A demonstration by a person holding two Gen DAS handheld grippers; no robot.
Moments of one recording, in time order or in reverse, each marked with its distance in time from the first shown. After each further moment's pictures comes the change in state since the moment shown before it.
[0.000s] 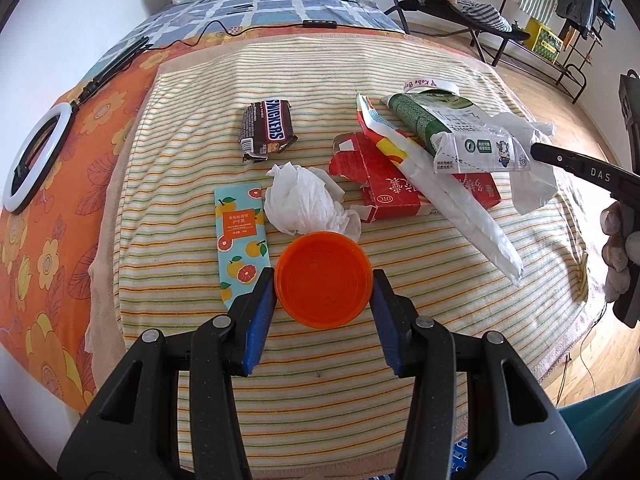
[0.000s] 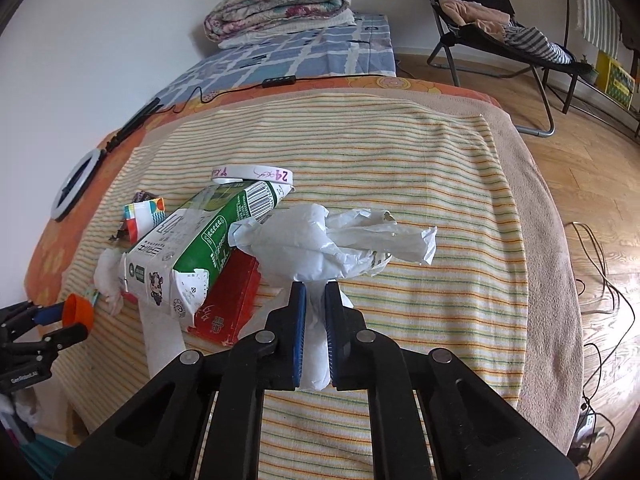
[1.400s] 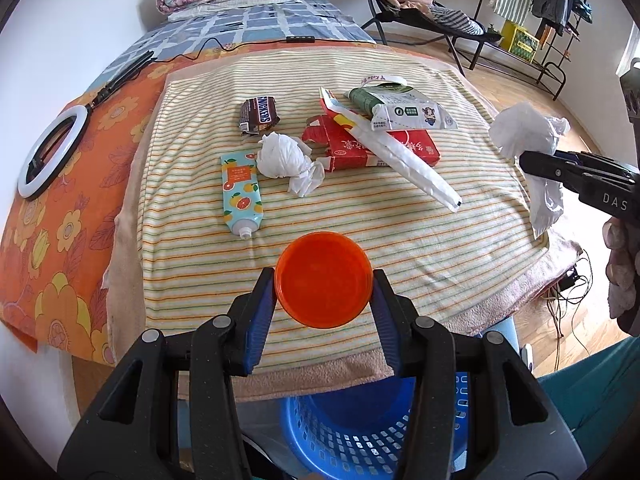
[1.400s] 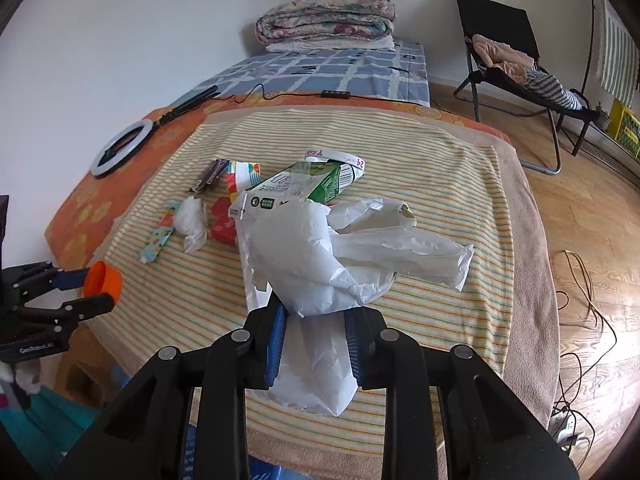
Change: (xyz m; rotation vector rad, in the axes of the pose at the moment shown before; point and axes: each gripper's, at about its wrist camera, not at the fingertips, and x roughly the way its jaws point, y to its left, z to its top) left arm -0.070 -0.016 -0.069 0.045 -0.057 -0.031; right arm -0.089 0.070 -0.061 -0.152 -0.026 0.054
